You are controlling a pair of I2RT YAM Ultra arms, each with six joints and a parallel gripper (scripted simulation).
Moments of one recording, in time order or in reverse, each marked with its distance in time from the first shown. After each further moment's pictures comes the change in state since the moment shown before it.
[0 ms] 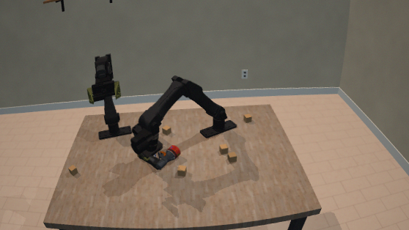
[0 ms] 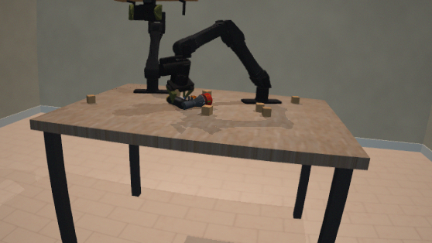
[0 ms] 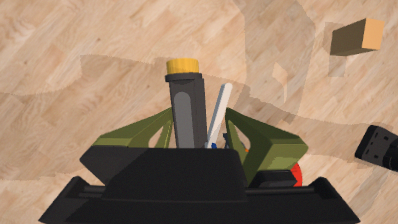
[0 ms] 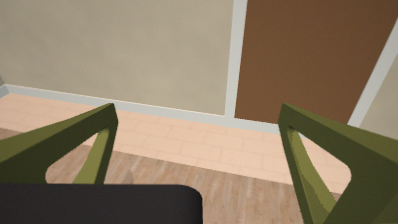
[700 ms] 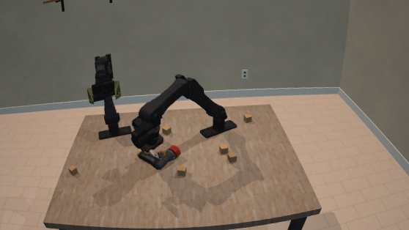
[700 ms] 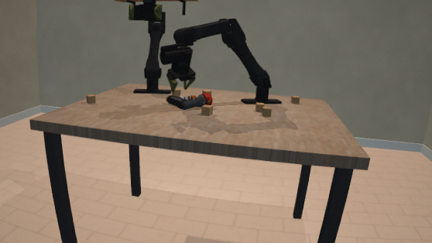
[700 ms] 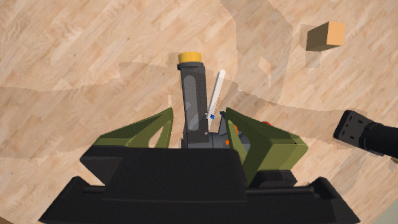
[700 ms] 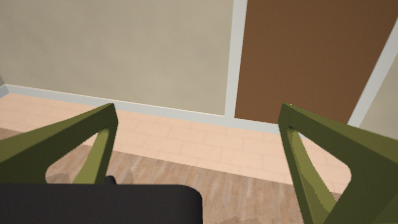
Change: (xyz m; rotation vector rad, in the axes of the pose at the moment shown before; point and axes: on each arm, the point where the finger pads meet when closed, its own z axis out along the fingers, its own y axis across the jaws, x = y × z) left arm -0.002 0.003 -0.055 -0.011 -0.002 0.004; right arm 0.000 0.000 0.000 0.000 0.000 0.000
